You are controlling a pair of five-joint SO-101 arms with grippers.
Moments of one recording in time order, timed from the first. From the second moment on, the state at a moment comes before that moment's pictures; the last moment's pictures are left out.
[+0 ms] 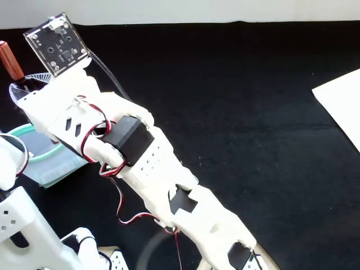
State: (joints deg) left arm -39.8 -43.5 23.7 77.8 -8.2; right arm -63.4 38.2 -94.9 76.7 -9.8
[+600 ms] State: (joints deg) left arm -39.8 -43.5 23.7 77.8 -8.2; right arm -67.0 37.6 -94.9 80.7 -6.6
